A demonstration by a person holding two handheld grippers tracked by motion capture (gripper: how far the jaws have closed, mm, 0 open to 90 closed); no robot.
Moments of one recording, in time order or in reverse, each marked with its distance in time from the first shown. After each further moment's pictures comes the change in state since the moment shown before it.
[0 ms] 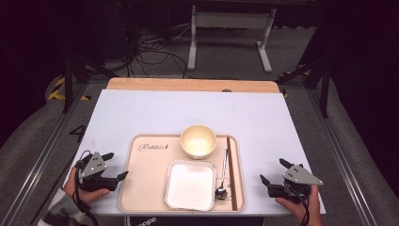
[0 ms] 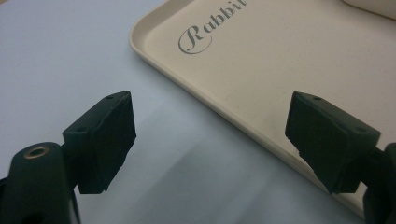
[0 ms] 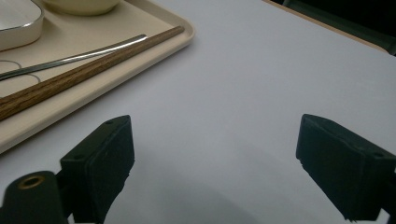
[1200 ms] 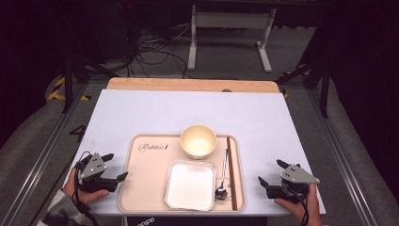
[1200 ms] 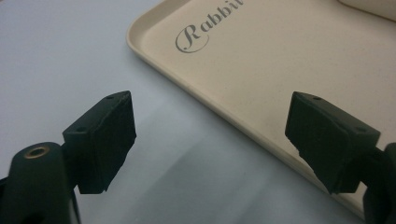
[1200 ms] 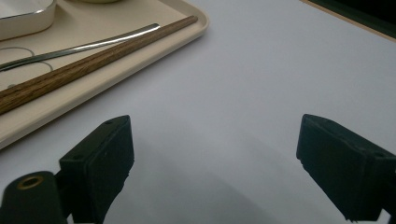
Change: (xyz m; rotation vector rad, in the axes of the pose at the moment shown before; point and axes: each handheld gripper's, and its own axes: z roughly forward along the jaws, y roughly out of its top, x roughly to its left) left arm -0.001 0.000 -0.001 -0.005 -0.005 -0.001; right arm 0.003 0.001 0.003 0.035 0.040 -0.024
